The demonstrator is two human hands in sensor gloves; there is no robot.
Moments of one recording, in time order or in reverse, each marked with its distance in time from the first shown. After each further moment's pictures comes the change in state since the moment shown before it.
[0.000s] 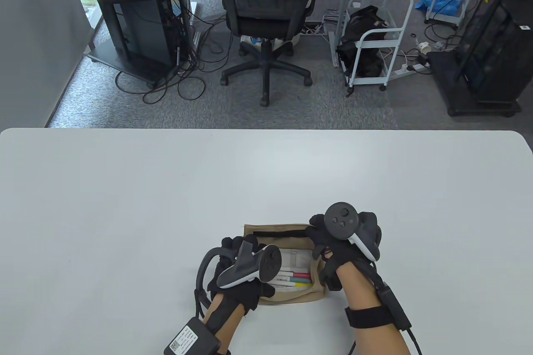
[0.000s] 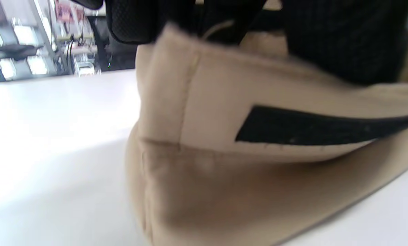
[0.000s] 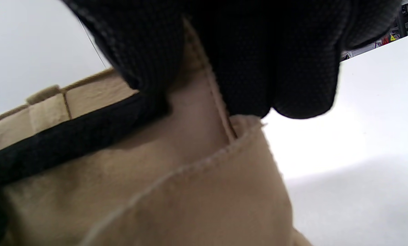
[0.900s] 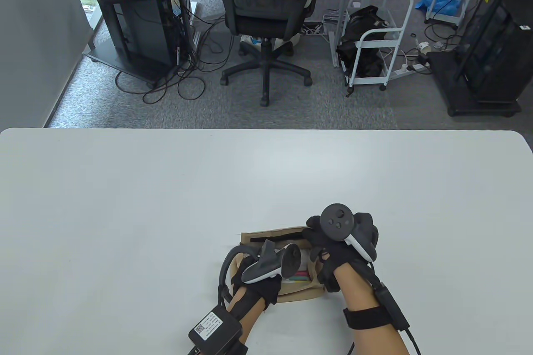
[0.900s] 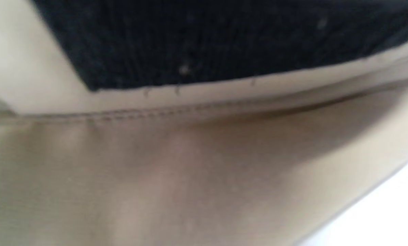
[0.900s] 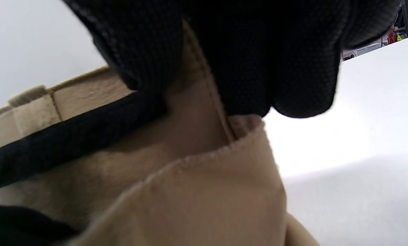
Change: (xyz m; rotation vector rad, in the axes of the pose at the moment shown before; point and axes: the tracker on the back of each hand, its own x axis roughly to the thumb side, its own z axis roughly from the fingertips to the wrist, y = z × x) left_hand 0.028 -0.033 -0.042 -0.032 0.007 0.017; right_hand 0.006 0.004 0.002 0.014 -0.017 0.019
